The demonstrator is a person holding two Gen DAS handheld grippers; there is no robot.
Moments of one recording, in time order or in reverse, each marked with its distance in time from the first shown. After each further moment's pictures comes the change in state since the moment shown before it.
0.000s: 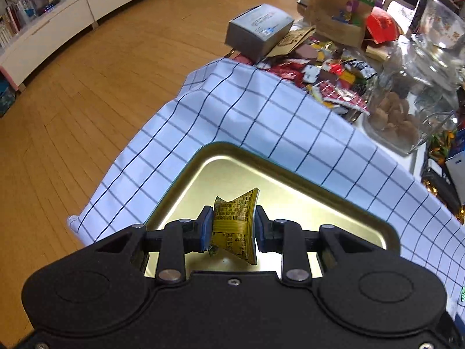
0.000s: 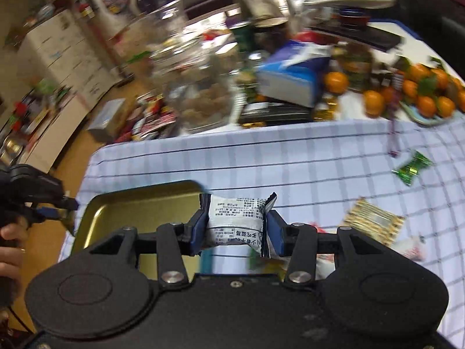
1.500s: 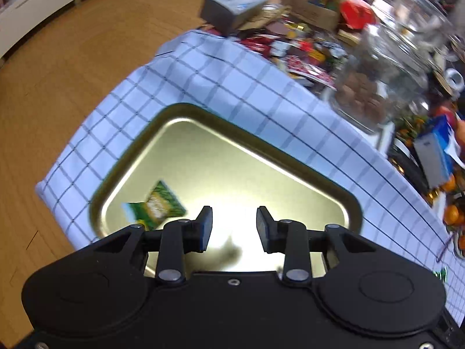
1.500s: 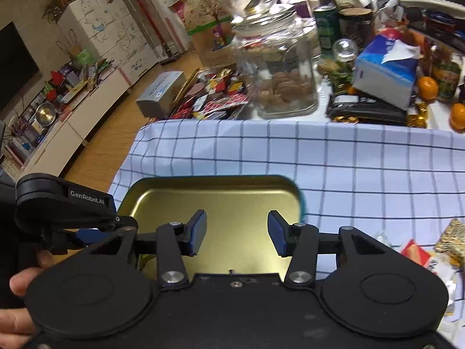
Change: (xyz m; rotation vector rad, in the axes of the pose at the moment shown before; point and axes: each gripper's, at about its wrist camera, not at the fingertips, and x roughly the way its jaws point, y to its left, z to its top) left arm -0.011 -0.033 -0.029 -0.005 0.056 -0.139; right arm 0.040 0.048 0.001 -0.069 0.009 0.074
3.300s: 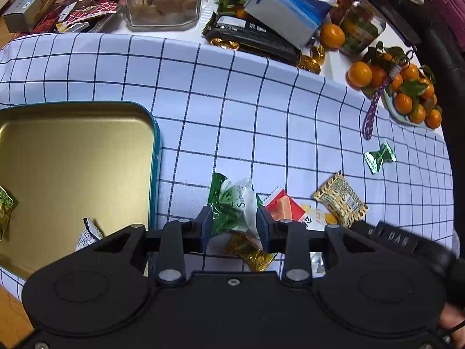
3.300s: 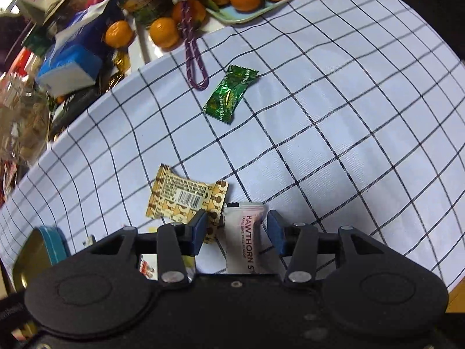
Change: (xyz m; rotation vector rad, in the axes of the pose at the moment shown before) left arm 0.025 -0.167 -0.080 0.414 0.197 -0.189; right arm -0.036 -0.246 -0.030 0.584 0.225 -0.443
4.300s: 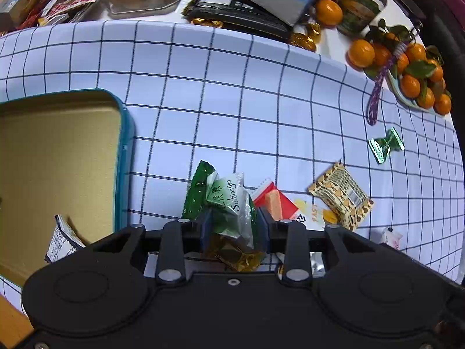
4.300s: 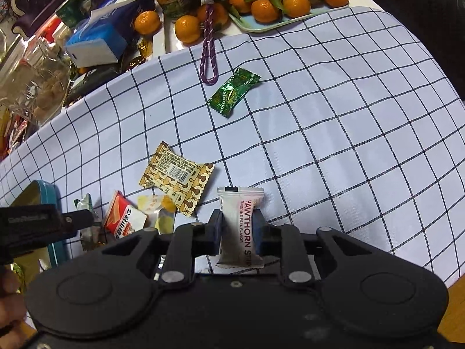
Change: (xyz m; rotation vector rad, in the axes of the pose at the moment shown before) left arm 0.032 -0.028 -0.006 0.040 0.039 0.033; right arm -0.021 -0.017 -0.015 -0.133 -0.019 0.047
